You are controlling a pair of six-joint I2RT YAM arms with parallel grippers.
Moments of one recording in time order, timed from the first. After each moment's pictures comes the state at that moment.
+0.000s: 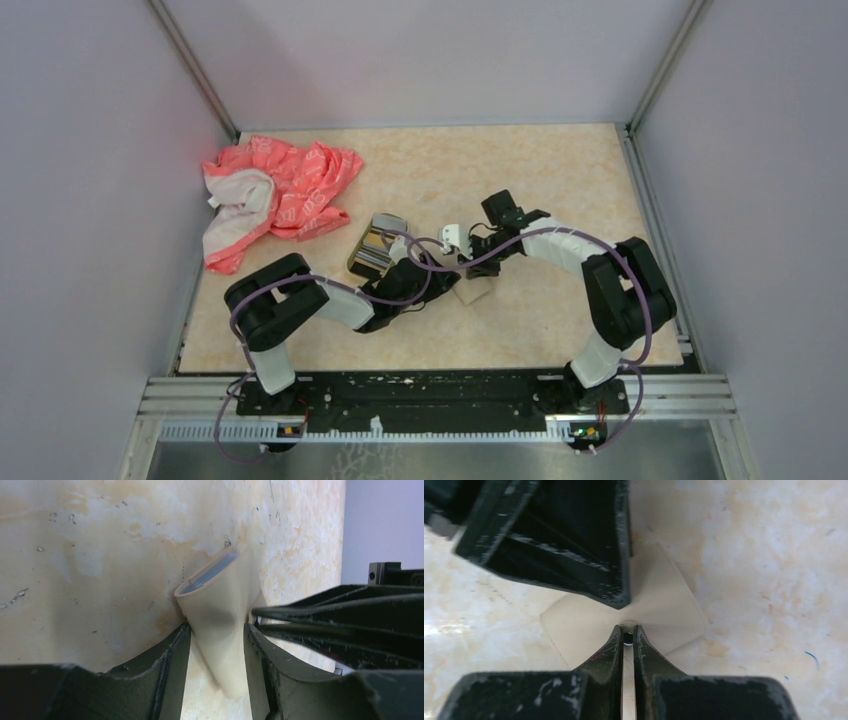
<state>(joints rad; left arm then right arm) -0.97 1.81 0.61 0.73 -0.28 -1.17 0.48 1.64 0.98 -0.50 -0.56 -1.00</state>
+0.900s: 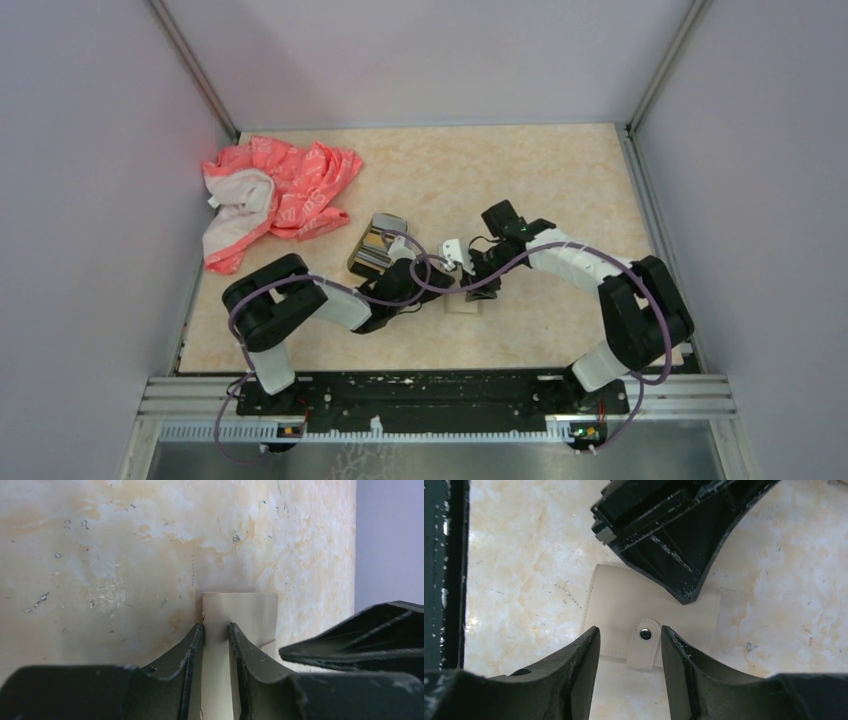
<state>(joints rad) -0.96 1.80 0.59 0.74 -0.25 -1.09 0.52 1.51 0.92 -0.62 -0.70 -1.06</state>
